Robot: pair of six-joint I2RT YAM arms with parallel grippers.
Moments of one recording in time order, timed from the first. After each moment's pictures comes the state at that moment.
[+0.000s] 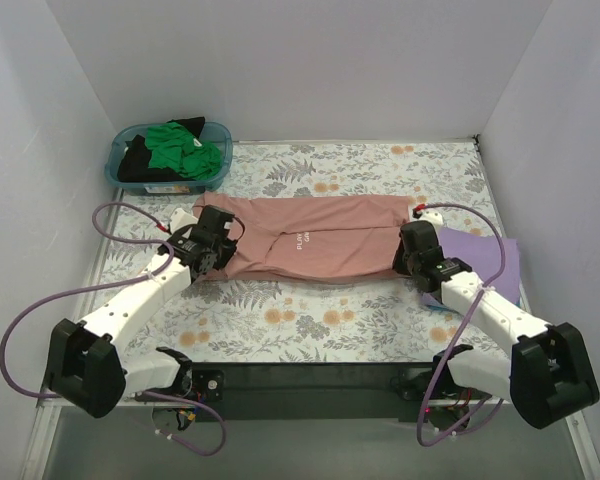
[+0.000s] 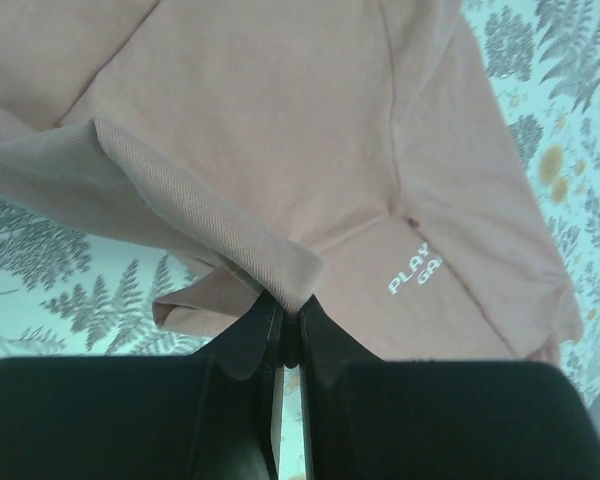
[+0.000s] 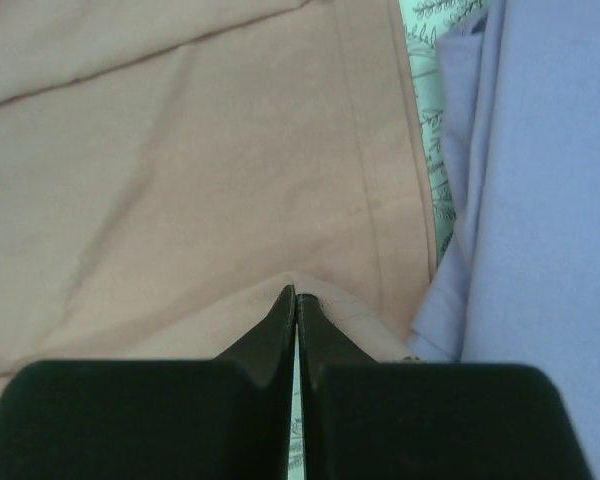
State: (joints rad) left arm -0.48 1.20 0.87 -0.63 -0.41 -1.33; right arm 0.41 1.12 0.58 -0.24 0.29 0.51
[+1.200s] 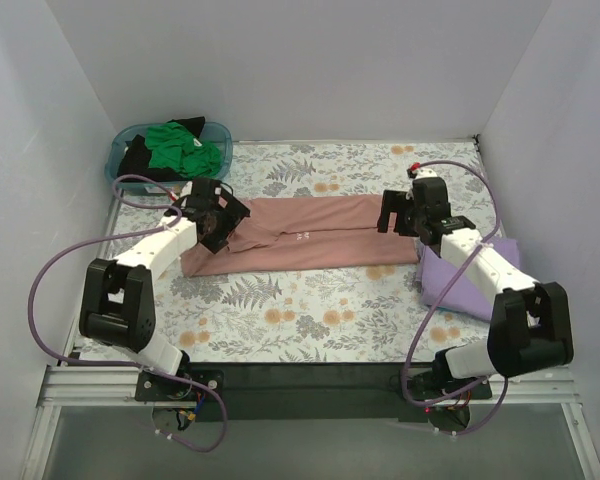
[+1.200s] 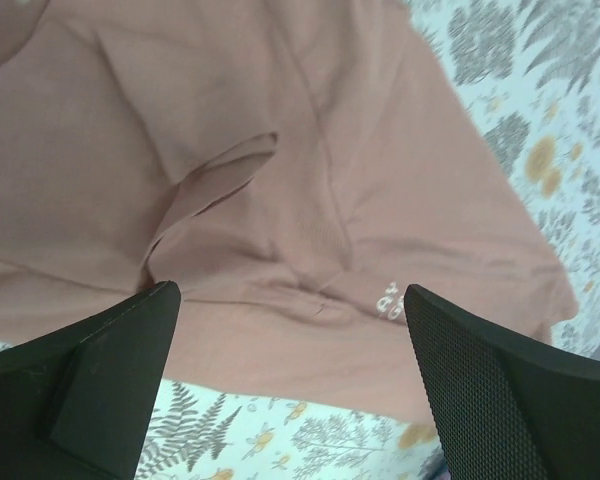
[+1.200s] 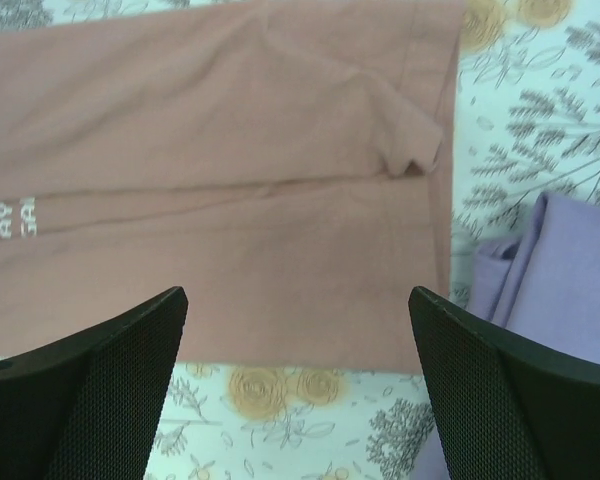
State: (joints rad) left arm -0.24 1.59 1.08 -0.39 -0.09 -1.06; right arm 0.25 1.44 0.97 -0.25 0.04 0.27
